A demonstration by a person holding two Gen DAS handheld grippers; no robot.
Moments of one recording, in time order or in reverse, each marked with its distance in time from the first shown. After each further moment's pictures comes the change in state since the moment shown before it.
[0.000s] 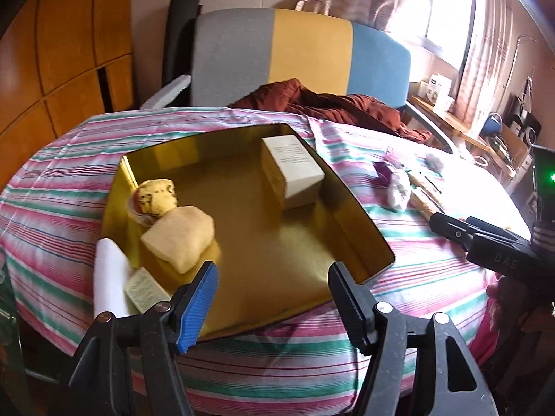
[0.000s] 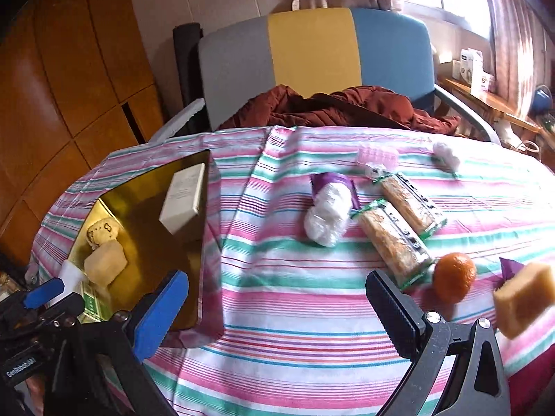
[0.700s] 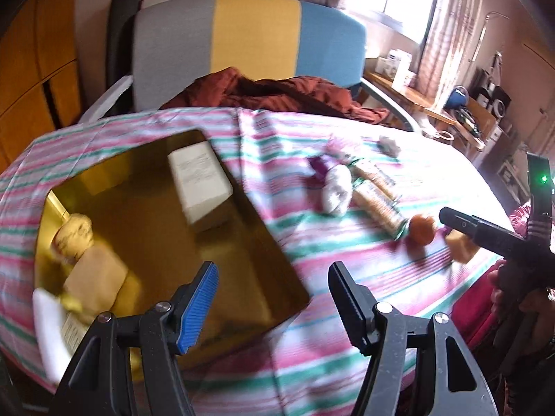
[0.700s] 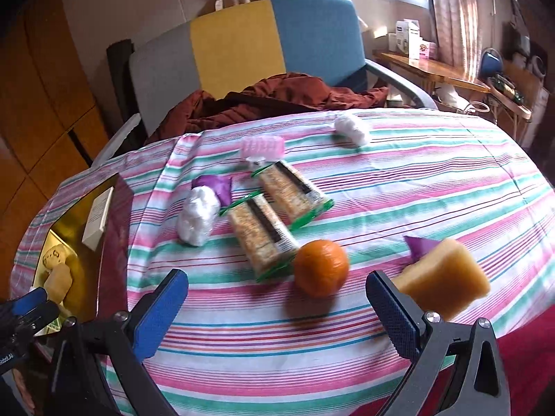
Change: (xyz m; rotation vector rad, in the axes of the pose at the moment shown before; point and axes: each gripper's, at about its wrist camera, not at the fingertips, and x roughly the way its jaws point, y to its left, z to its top) left arm 0.030 -0.077 0.046 0.117 0.072 -0.147; right arm -0.024 -0.118 0.010 0.164 0.033 -0.154
